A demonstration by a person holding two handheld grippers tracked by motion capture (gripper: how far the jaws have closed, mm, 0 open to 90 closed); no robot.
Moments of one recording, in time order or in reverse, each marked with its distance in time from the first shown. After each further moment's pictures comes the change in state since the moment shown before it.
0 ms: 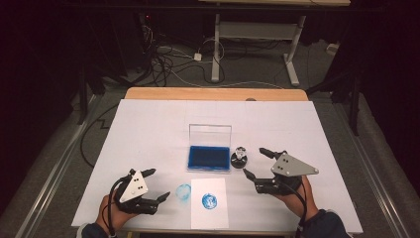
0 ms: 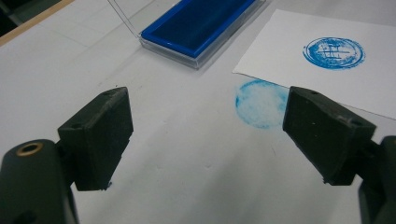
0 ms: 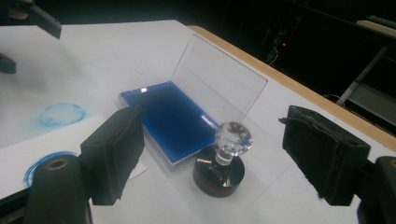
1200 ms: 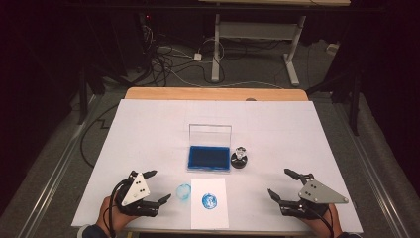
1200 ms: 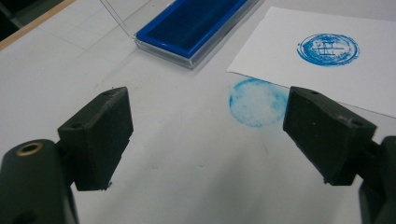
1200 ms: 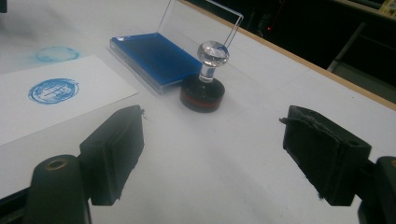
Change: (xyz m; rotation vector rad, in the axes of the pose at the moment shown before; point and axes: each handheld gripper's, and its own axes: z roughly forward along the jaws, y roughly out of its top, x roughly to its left) left arm -0.006 0.002 0.000 0.009 0.009 0.025; right arm -0.002 -0.062 -0.055 0.034 -0.059 0.016
